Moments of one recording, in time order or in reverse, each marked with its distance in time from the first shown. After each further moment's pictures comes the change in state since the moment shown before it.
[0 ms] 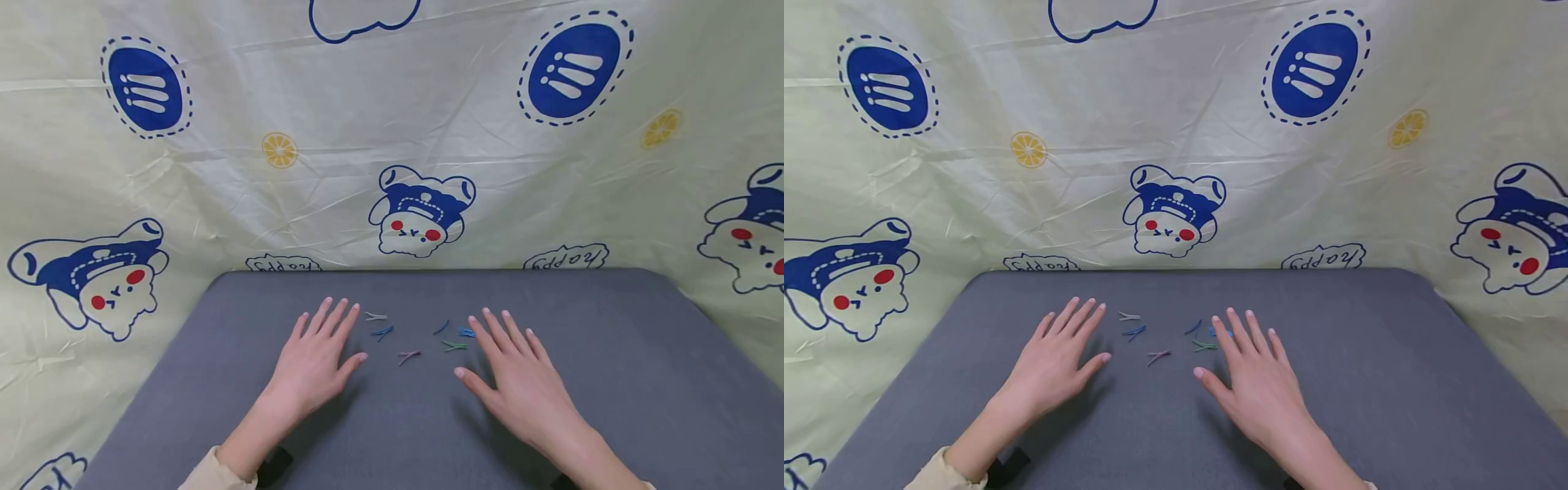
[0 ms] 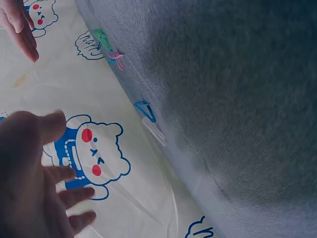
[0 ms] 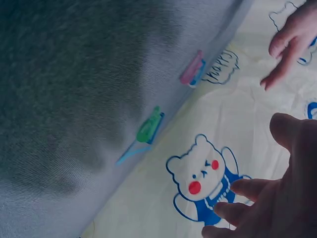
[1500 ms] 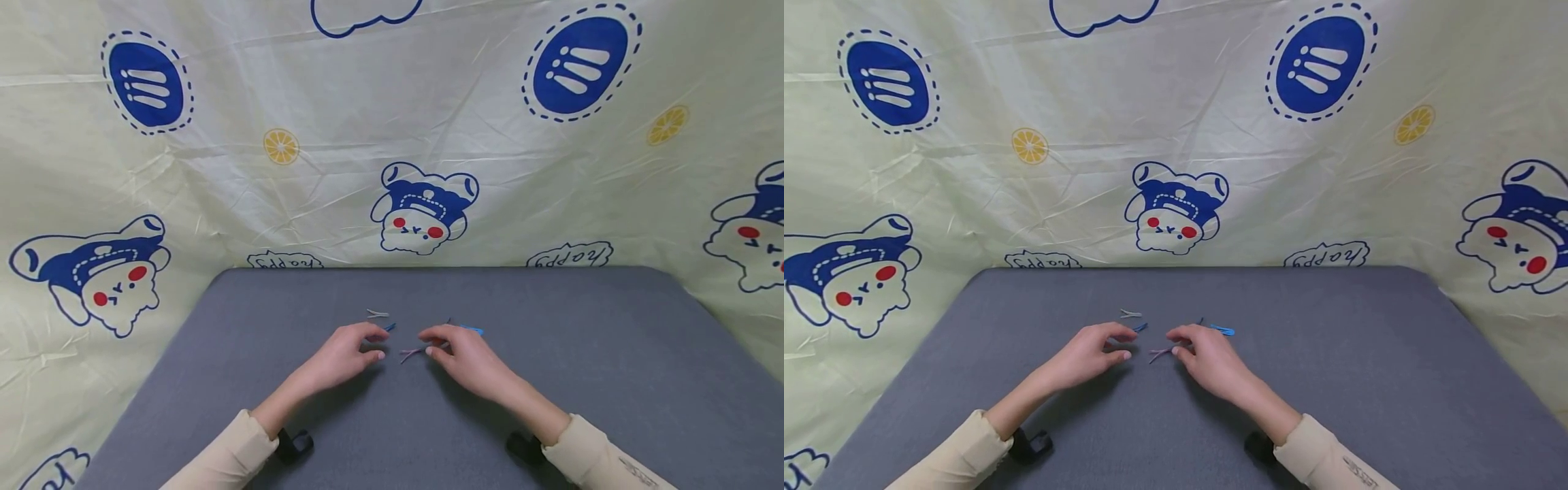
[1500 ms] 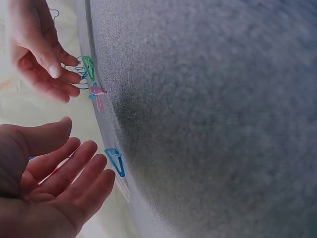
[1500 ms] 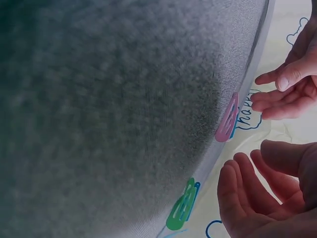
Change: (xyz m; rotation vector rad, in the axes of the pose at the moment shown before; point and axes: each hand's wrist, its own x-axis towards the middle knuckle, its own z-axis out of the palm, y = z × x) left_hand 0.036 0.007 0.028 -0.740 -0.151 0.073; right_hand 0.062 -0.020 0.042 0.499 -0.060 -0.113
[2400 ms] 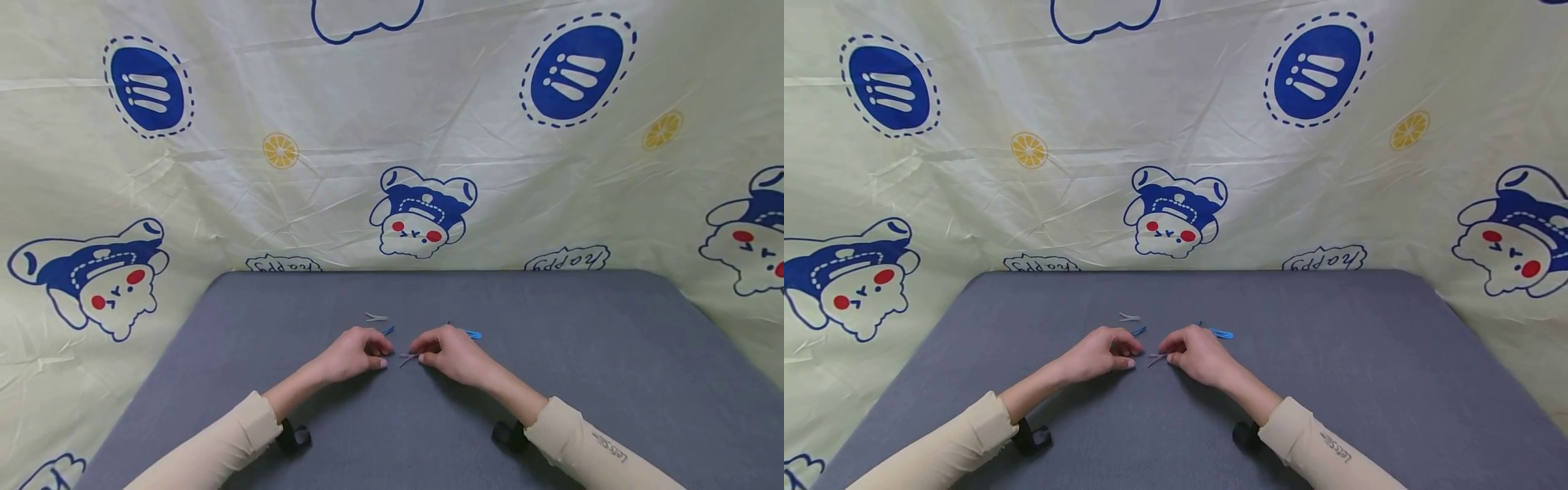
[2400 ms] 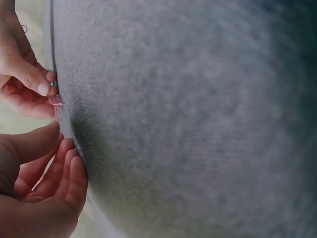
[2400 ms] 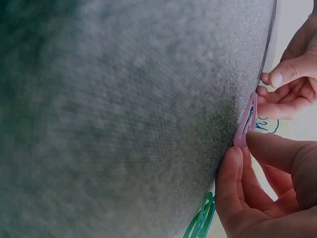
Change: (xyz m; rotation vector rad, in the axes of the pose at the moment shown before) left_hand 0.019 -0.019 0.010 -0.122 -0.093 0.011; right_hand 0.023 0.013 0.006 0.057 -0.149 -0.039
